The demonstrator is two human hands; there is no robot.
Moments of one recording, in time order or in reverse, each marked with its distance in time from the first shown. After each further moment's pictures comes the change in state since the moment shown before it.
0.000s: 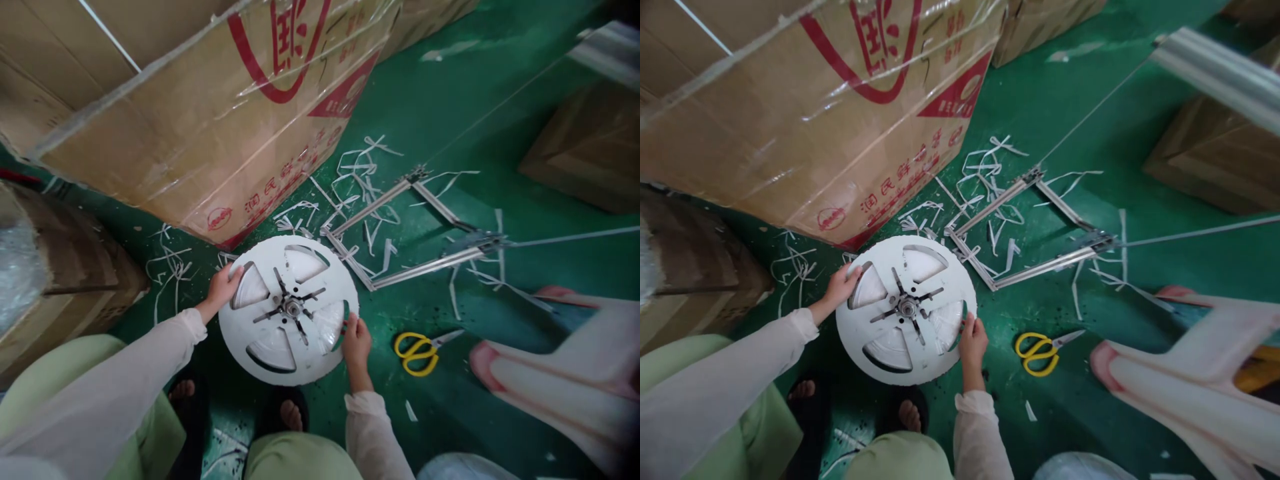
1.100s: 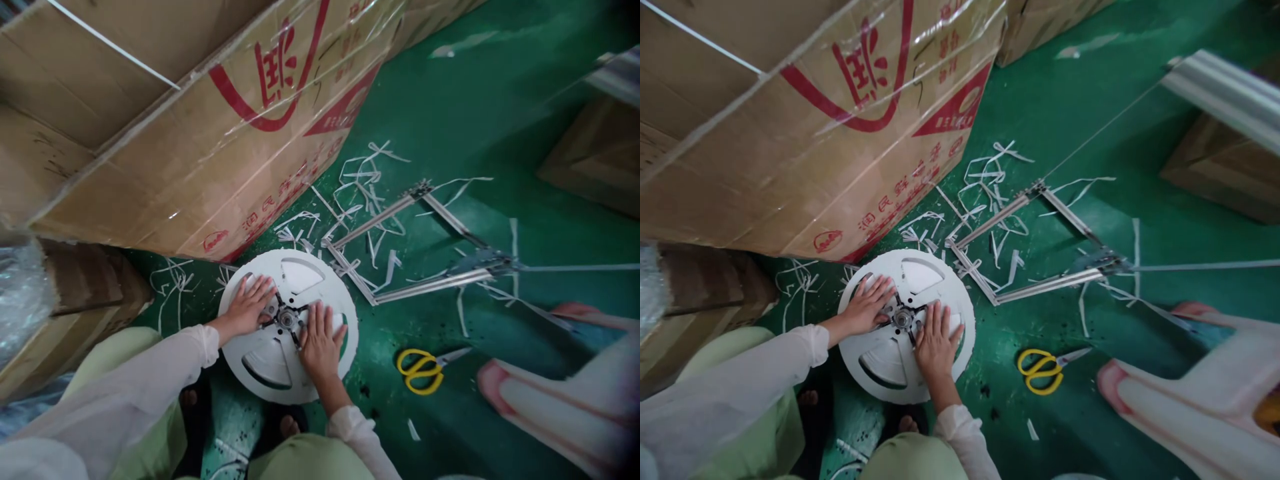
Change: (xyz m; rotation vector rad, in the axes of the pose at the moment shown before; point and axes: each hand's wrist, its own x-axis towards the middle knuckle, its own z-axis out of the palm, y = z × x) left_hand -0.009 0.053 0.015 0.619 -0.430 0.648; right_hand -0.041 -0.085 0.044 -0.938 -0.245 -0.603
